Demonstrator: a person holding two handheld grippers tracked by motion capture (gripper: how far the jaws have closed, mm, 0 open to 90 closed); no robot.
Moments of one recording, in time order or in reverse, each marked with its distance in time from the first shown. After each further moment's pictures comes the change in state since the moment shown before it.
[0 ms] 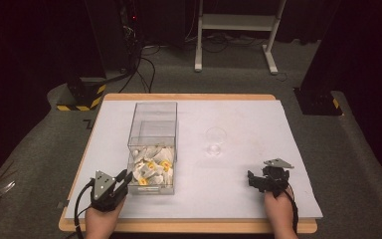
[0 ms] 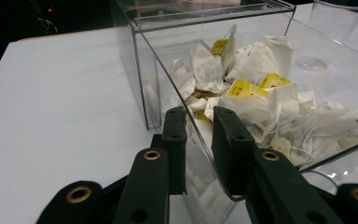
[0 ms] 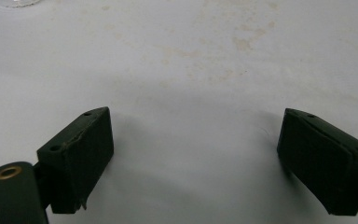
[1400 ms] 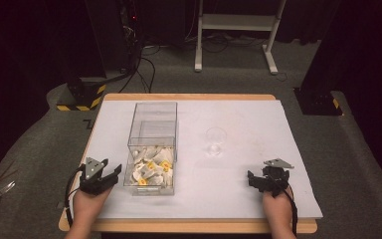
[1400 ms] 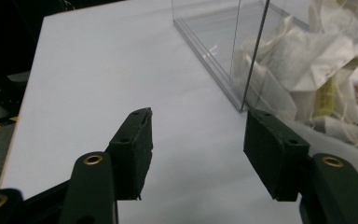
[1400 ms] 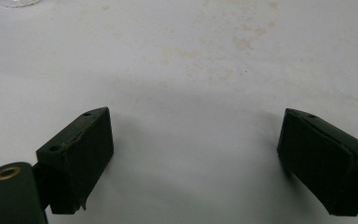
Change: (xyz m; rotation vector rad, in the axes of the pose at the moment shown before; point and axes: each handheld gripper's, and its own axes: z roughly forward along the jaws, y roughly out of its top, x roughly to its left) left arm 0.074 -0.015 0.044 0.112 0.062 0.055; right arm 0.000 0.000 0.001 -0.004 -0.002 -0.001
